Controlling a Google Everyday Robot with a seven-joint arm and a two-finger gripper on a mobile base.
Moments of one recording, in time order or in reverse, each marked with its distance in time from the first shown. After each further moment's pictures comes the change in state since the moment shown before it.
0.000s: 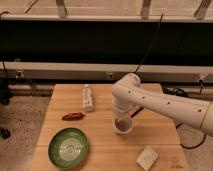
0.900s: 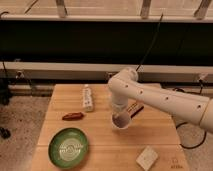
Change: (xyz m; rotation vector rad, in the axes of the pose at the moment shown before) arm -0.019 -0.018 -0.029 0.014 -0.001 -0.042
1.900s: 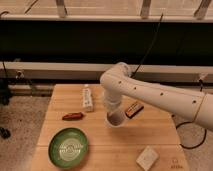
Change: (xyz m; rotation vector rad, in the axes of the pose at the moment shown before) arm -0.028 -0.013 -0.018 0.001 -0.007 -0.062
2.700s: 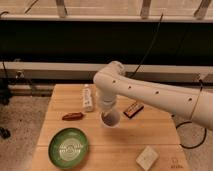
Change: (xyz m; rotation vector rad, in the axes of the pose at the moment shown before) arm -0.033 -0.013 -0.010 0.005 -0.015 -0.054
